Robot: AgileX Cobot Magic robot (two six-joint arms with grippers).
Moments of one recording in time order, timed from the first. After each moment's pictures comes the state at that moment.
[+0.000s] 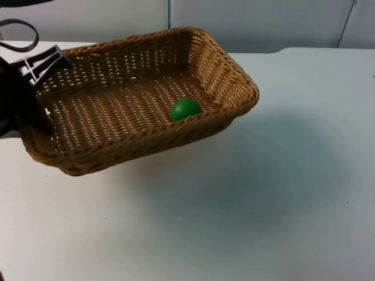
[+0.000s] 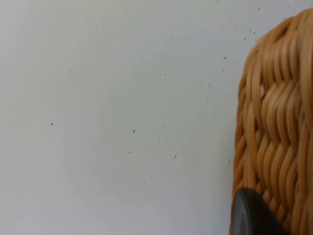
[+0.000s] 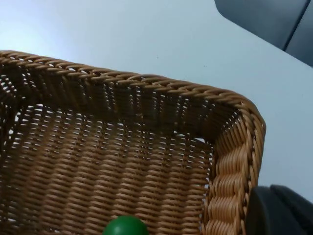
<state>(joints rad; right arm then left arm) 0.44 1.80 -1.59 0.32 0.72 -0.44 -0.20 1.64 -0.81 -0.50 0.34 -0.31</state>
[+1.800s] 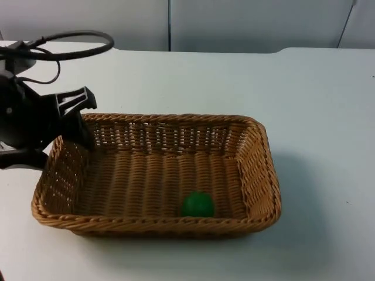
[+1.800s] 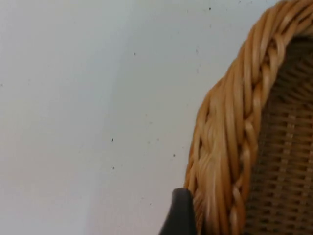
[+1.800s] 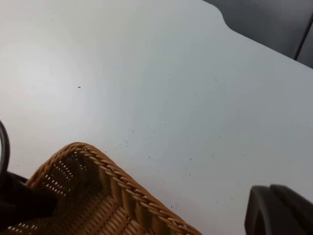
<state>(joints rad) 0.44 1.80 -1.59 0.39 0.69 -0.43 -0.20 1.80 -0.81 -0.92 0.33 0.36</state>
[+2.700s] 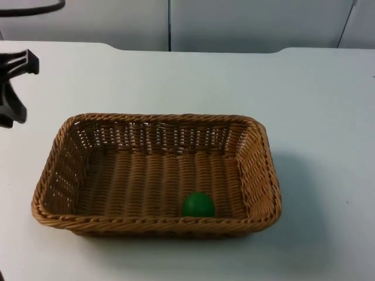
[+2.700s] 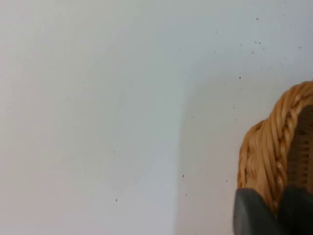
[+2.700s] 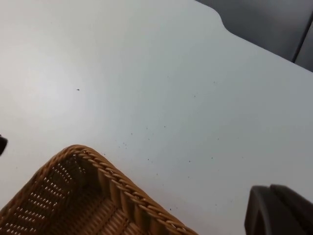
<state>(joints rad) 0.44 1.80 -1.59 0.40 0.69 -0.43 -0.01 1.67 -0.90 -0.62 0.53 0.36</state>
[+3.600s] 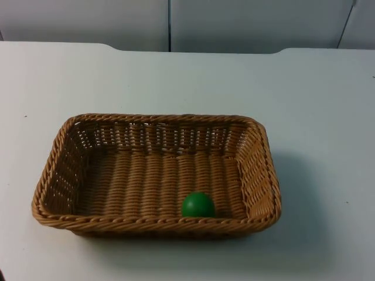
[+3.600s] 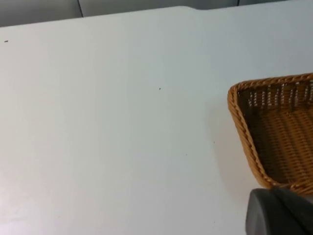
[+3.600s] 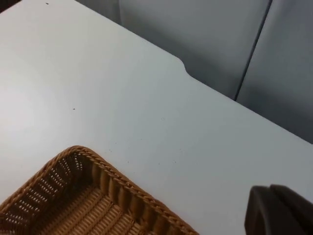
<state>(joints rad) 0.44 1.36 -1.47 0.21 0.83 -0.32 -0.01 0.26 -0.64 -0.08 1.05 0.13</state>
